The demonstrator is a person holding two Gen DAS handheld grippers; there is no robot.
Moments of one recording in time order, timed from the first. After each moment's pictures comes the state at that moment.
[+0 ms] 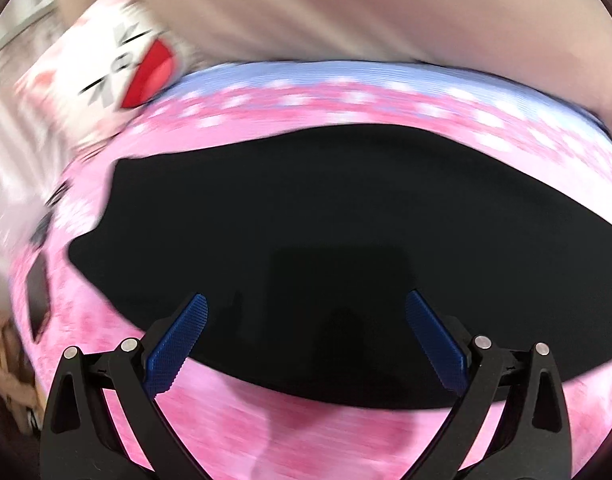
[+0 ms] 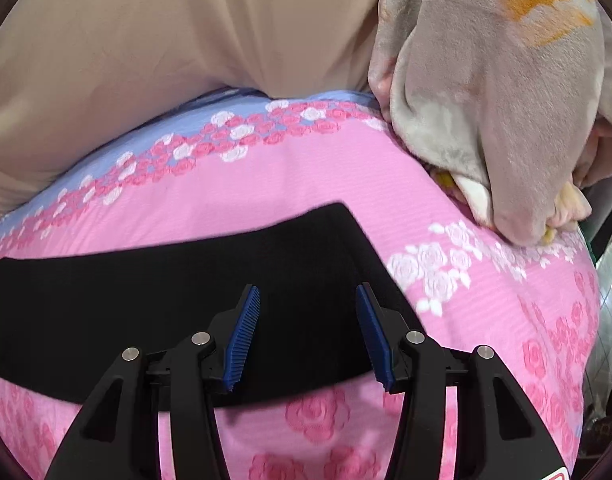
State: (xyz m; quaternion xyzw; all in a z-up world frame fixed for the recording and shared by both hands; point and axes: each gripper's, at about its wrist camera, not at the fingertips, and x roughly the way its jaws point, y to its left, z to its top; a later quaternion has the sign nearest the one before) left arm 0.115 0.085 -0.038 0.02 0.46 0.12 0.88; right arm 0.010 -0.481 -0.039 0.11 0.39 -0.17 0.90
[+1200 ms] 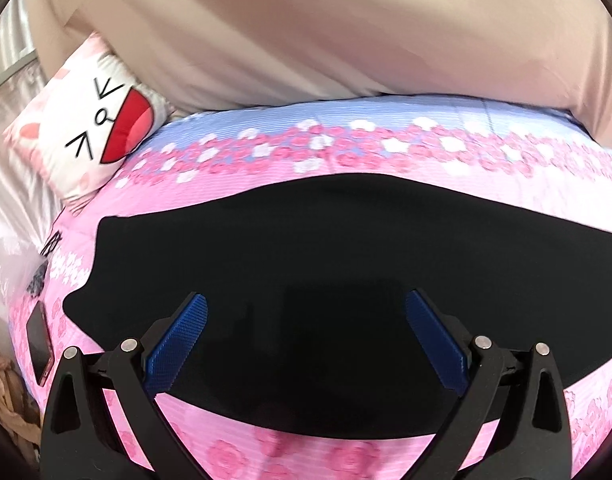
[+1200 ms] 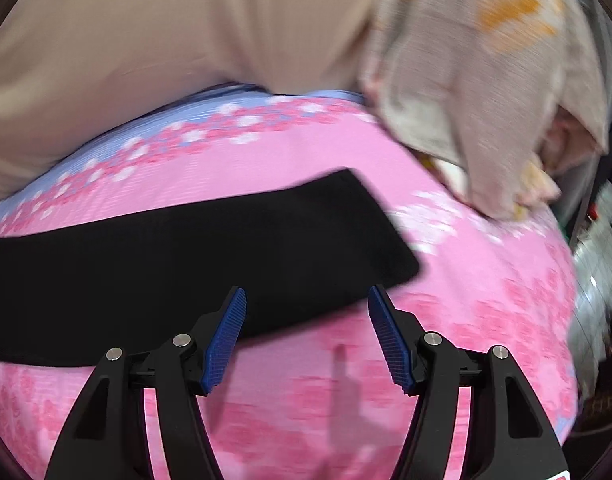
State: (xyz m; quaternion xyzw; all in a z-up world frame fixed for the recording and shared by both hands) left arm 0.121 0.022 -0.016 0.08 0.41 0.05 0.91; right arm -0.039 -0.453 -0.036 0.10 0.38 -0.23 0.89
